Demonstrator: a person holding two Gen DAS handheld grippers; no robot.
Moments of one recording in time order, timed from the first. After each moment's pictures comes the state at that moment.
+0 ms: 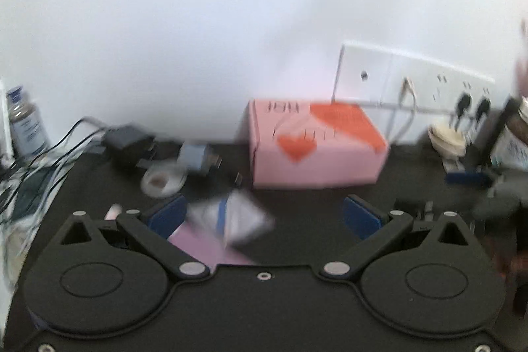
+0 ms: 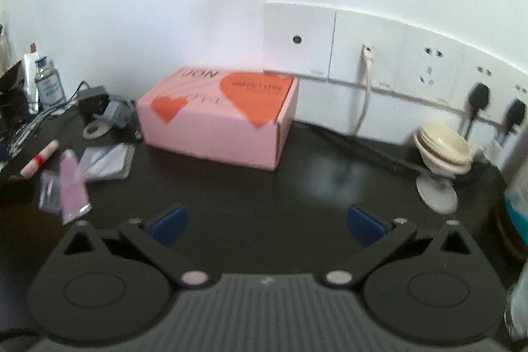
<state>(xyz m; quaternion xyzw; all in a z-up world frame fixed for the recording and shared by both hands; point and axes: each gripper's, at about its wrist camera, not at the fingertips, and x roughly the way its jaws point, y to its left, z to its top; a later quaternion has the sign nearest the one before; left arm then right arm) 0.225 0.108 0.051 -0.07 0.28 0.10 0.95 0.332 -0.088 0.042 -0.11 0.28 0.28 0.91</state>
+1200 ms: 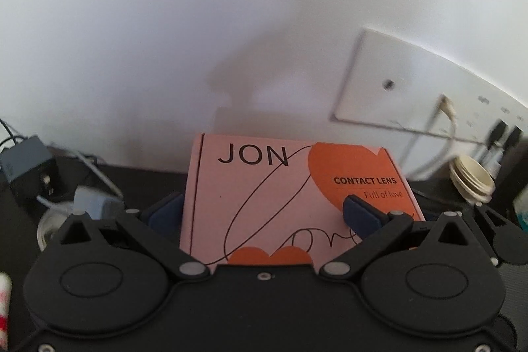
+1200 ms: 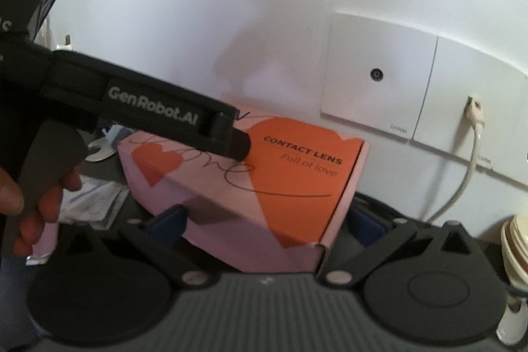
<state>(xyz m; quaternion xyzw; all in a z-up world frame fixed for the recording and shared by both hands) 0.353 0.104 0.014 -0.11 0.33 0.07 0.94 0.396 -0.035 0.022 -0.14 0.23 0.38 0.89</state>
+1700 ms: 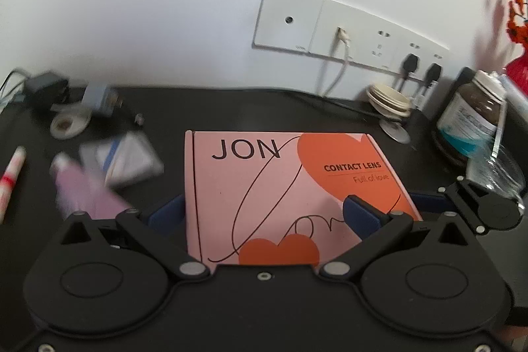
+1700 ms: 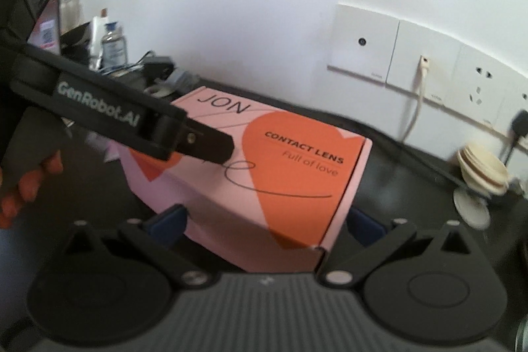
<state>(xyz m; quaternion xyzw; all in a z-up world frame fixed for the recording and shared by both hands) 0.200 0.043 0.017 -0.12 0.34 0.02 0.93 0.272 -0.112 0.016 -0.17 0.24 0.38 0.88</state>
